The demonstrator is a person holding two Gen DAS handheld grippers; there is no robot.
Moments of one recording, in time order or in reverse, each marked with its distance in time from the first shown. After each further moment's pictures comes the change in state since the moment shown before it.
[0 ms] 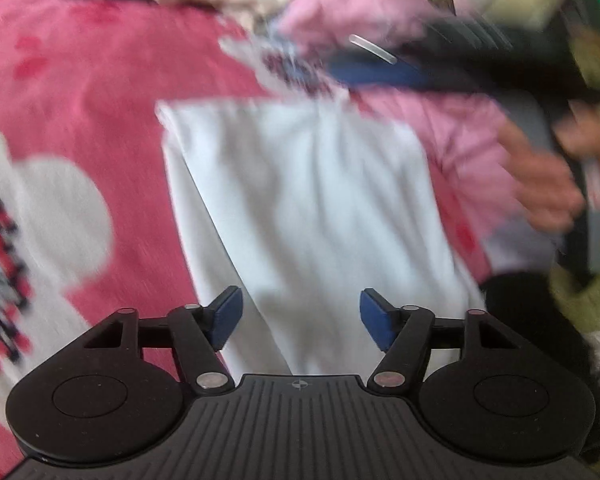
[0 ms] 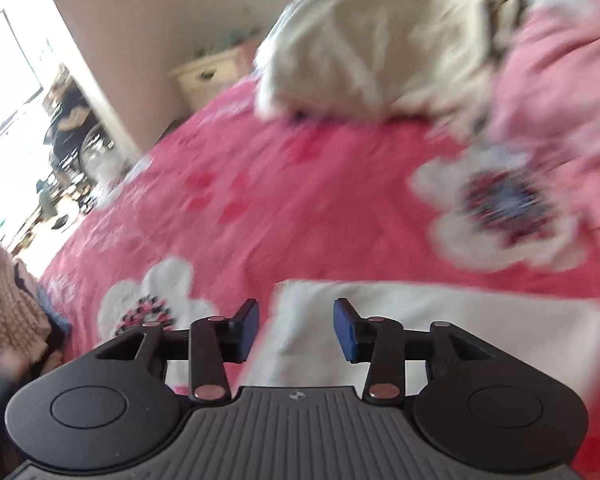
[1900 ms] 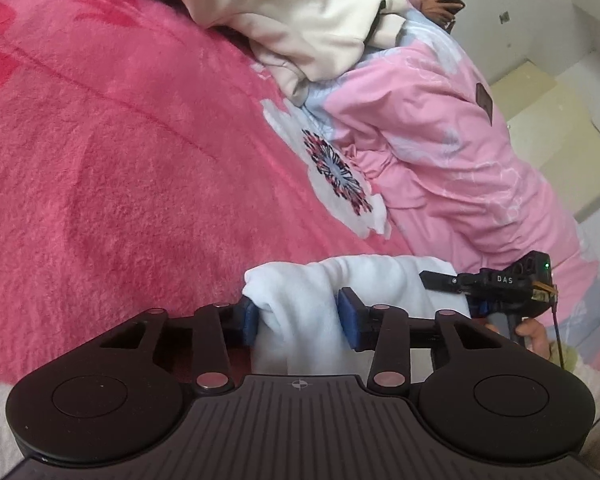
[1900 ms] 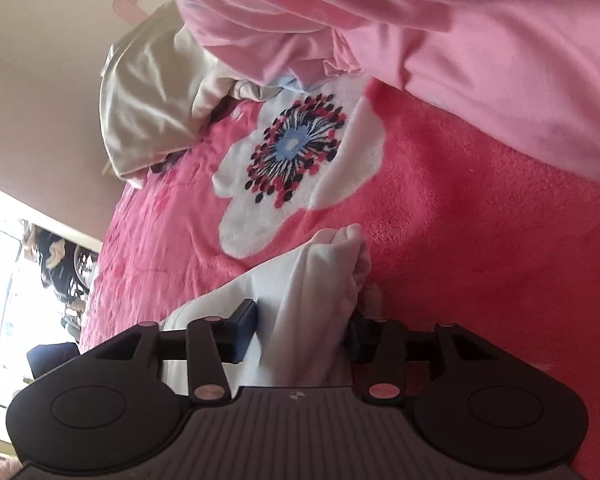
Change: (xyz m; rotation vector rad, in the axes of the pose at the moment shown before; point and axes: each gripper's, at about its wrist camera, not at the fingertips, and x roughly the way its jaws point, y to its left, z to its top) left arm 0.103 0.112 0.069 -0.168 -0.121 -0.237; right arm 0.062 -0.221 -0.046 0.560 0.032 0.155
